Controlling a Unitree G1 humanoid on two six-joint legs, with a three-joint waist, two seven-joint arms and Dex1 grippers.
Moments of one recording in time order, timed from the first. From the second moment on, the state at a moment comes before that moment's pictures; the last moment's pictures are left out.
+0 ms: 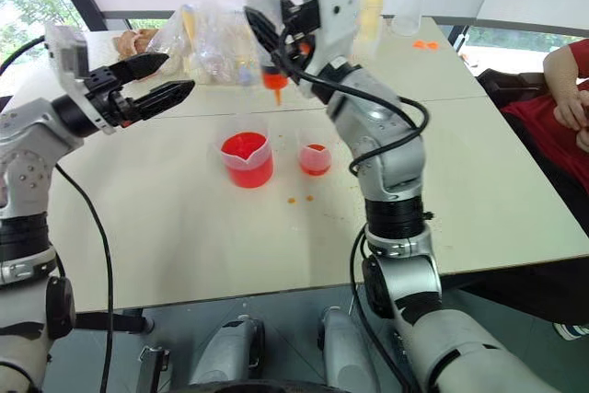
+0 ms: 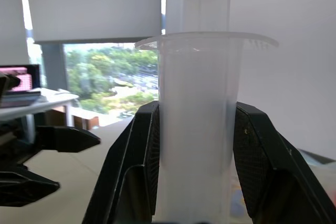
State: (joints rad) left arm -0.68 0.68 0.24 0.00 -0.59 0.58 -0.89; right arm -0.90 -0.12 -0.04 -0.14 0.33 0.54 0.38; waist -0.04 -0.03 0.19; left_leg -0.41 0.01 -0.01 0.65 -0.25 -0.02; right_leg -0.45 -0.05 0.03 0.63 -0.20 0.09
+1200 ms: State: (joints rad) left arm -1.36 0.30 0.02 0.91 -0.19 -0.12 -0.87; right arm -0.66 -0.15 0.01 -0.12 0.23 0.45 0.27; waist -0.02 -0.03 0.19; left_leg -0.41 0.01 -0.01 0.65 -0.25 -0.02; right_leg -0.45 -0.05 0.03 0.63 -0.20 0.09
